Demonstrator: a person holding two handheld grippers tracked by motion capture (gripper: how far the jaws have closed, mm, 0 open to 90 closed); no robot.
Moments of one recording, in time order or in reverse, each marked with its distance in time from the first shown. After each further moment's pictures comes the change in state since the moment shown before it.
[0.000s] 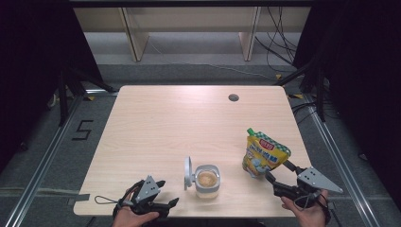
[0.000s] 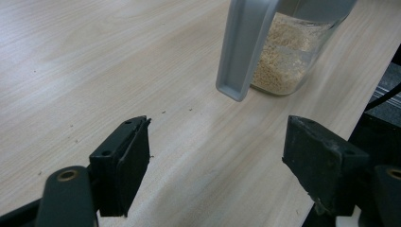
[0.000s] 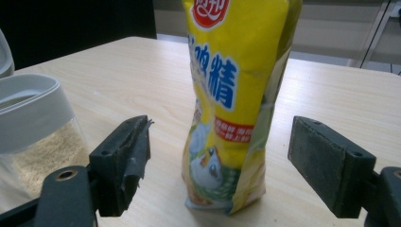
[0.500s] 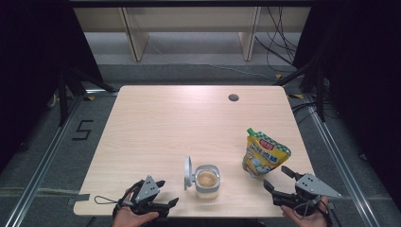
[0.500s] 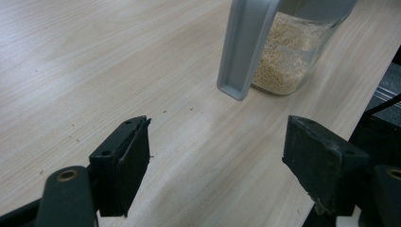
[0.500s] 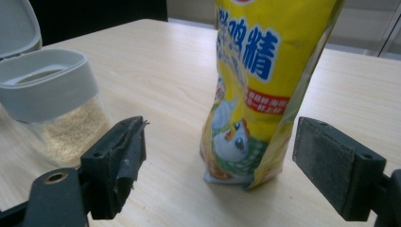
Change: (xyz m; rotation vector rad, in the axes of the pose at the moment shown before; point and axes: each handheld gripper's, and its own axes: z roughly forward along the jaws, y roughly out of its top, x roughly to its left) left arm 0.000 0.000 0.000 -0.010 0.002 -0.011; right arm 0.011 -0.005 -0.009 0.059 0.031 -0.039
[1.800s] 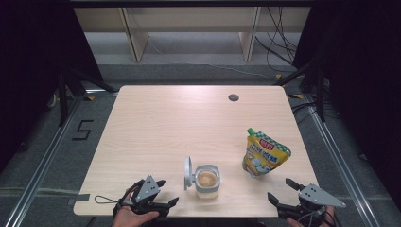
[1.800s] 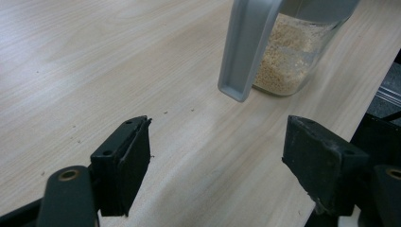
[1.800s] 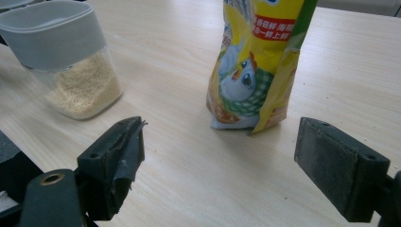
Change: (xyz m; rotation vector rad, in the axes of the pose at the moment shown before) left arm 0.000 0.000 0.001 -0.003 -0.003 0.000; right arm 0.004 -0.019 -0.019 0.100 0.010 0.018
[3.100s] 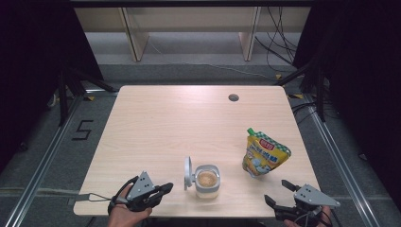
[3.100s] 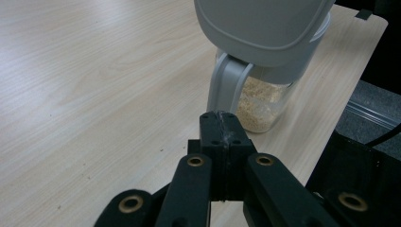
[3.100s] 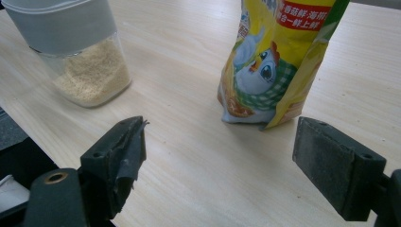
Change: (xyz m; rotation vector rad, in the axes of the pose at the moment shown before) left arm 0.000 0.026 -0.024 -0.084 -0.035 0.042; right arm 0.005 -0.001 0.004 0.041 0.027 -0.023
